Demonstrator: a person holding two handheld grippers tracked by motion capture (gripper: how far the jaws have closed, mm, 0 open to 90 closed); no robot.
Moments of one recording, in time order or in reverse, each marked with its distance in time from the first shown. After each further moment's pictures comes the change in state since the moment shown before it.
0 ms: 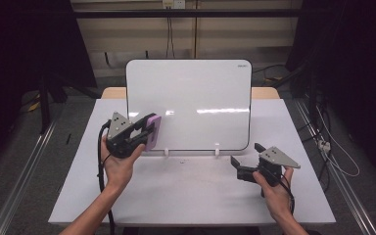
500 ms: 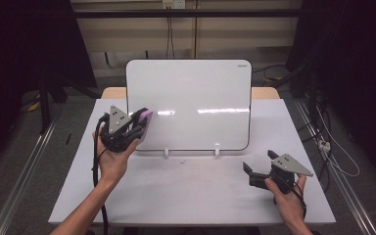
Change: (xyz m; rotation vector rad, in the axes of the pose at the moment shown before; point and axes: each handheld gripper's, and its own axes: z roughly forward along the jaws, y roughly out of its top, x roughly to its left) left arm 0.012 0.012 0.001 0.062 0.110 0.114; right arm -0.020 -0.019 -0.021 0.039 -0.055 -0.008
